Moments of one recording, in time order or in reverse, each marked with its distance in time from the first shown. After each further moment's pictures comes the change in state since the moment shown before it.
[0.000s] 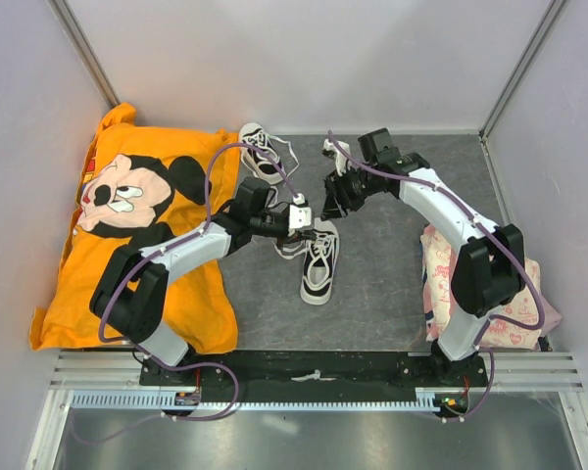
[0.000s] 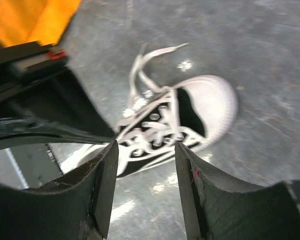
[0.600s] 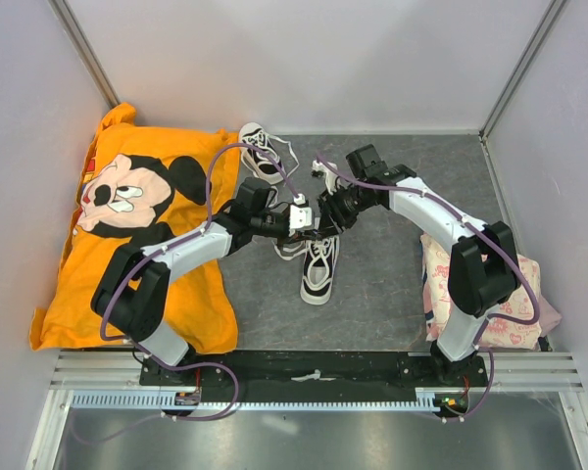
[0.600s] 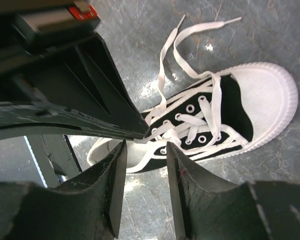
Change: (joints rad) left arm 0.000 0.010 0.000 0.006 -0.002 0.000; right arm 0.067 0.006 -0.090 -0.003 -0.087 -0.048
